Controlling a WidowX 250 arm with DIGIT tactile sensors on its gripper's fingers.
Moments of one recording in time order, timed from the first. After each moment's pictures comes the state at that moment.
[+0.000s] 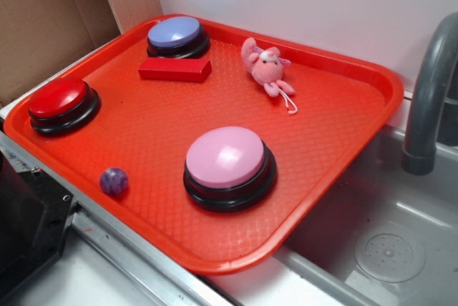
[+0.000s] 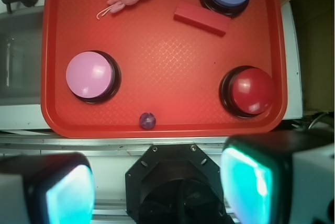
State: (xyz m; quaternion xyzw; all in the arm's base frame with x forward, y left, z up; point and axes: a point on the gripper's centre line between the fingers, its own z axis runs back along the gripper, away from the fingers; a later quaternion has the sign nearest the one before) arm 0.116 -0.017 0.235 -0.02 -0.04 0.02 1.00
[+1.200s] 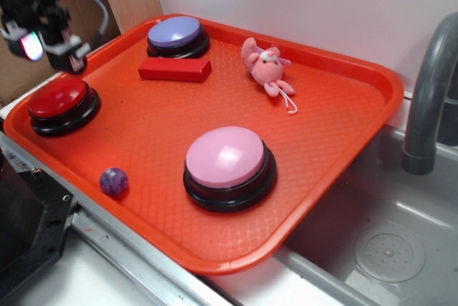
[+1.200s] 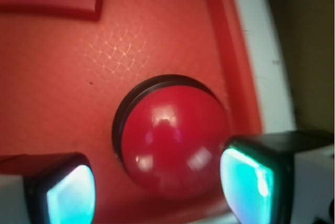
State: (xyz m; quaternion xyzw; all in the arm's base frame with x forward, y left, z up) arm 0.167 0.115 0.066 0.04 0.00 0.09 1.00
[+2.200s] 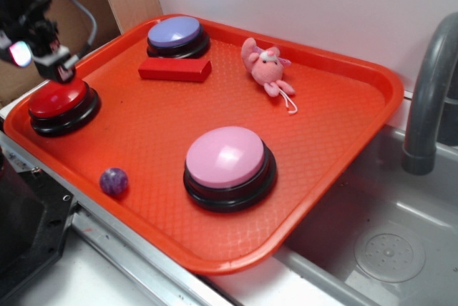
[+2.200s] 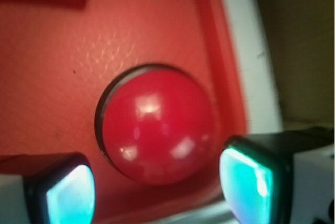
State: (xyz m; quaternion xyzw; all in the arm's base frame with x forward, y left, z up) arm 0.154 0.120 0.100 0.08 -0.03 0.09 0.99
